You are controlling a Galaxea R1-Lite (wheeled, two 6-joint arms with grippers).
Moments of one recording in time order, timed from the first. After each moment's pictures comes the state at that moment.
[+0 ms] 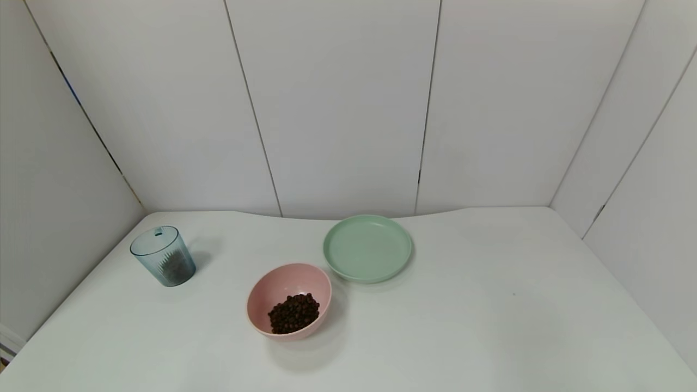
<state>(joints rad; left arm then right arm) 0.02 0.18 -0.09 -0.14 -0.07 0.16 -0.01 0.00 0.00 0.00 0.00 0.01</state>
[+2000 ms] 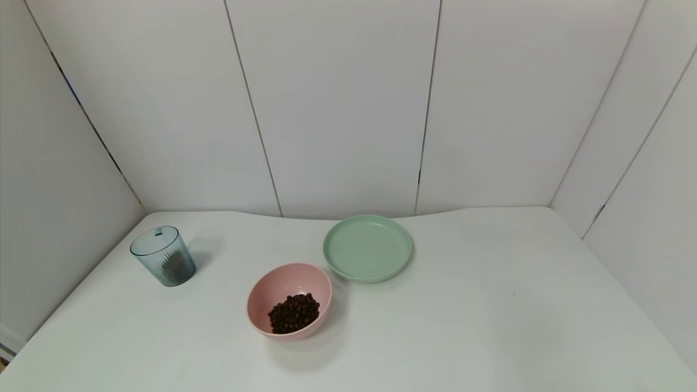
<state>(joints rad) 0.00 0.00 0.00 0.00 -0.02 0.07 -0.01 0.00 0.00 0.00 0.00 0.01</state>
